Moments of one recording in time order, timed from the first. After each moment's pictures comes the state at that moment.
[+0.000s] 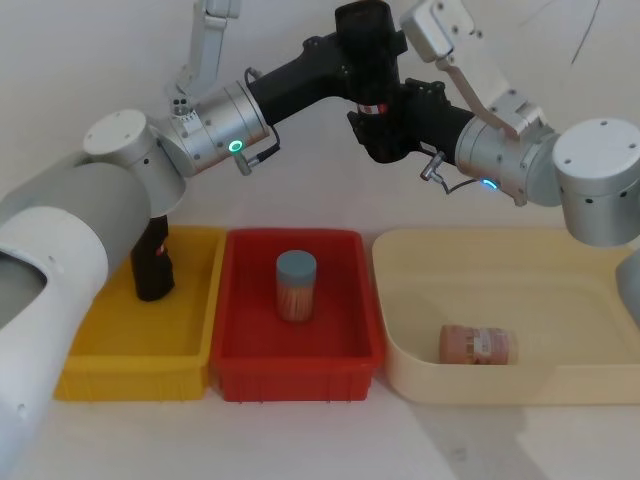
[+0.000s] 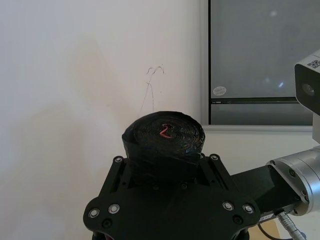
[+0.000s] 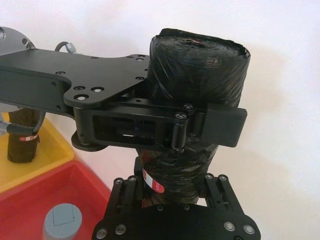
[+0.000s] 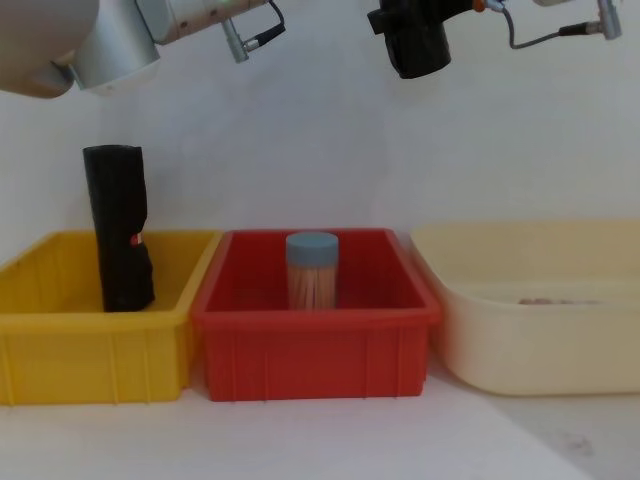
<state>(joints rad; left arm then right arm) -1.37 -0.09 0.43 -0.11 -0.73 -0.36 -1.17 0.93 0.27 -0.56 -1.25 0.09 0.32 0.42</state>
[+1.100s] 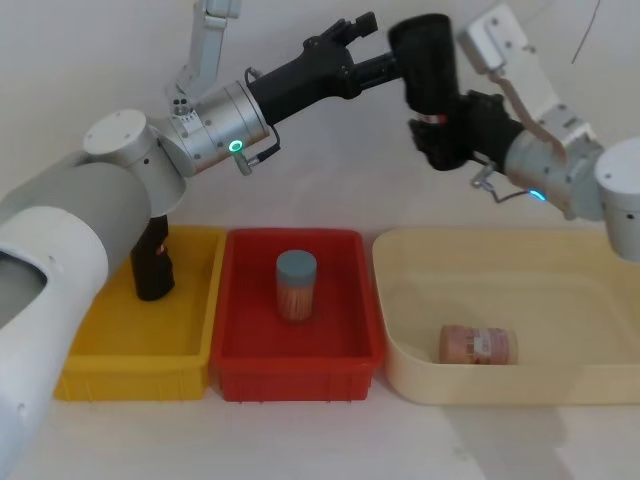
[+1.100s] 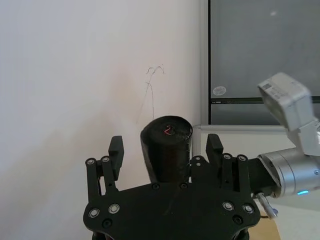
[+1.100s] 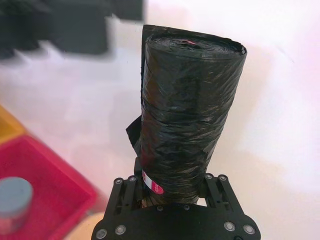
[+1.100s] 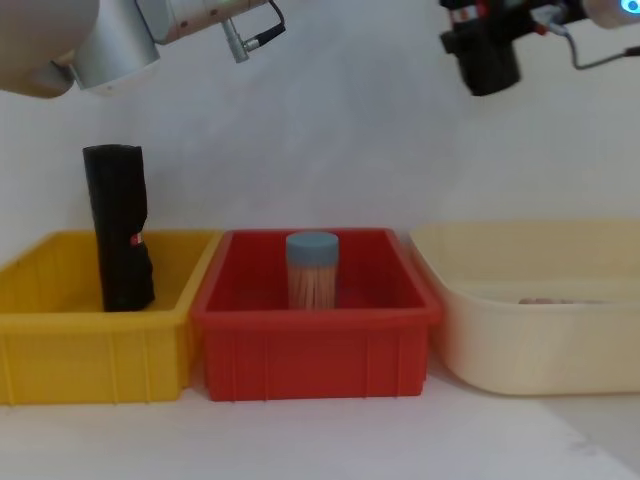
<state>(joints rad) -1.37 -0.09 0.43 -0.11 -0.73 -0.36 -1.17 0.88 0.32 -0.50 -1.25 0.06 0.35 0.35</state>
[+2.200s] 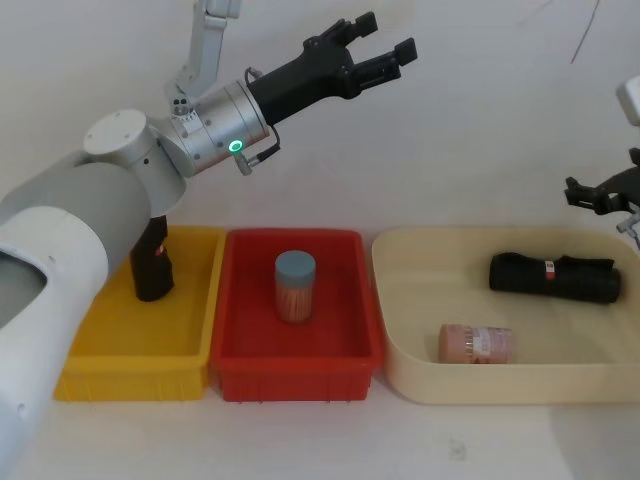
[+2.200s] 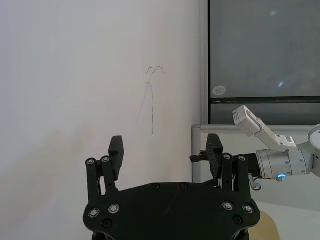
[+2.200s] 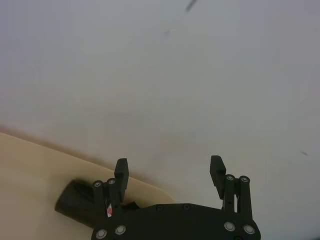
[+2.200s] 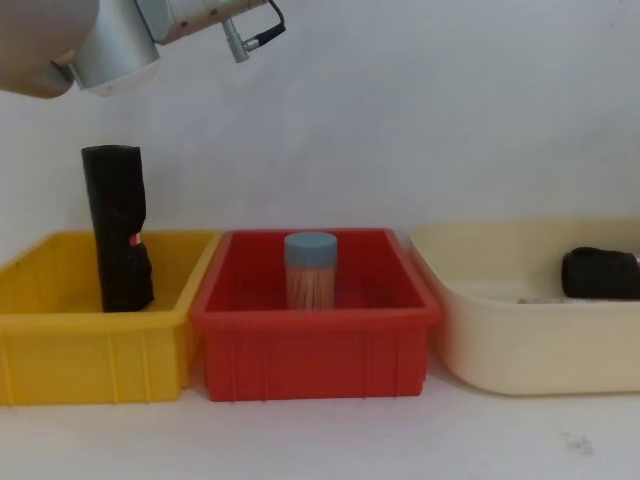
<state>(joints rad) -1.37 -0.09 0.43 -0.11 -0.73 -0.36 -1.17 0.76 0.46 -0.33 -1.22 0.04 0.46 0.22</state>
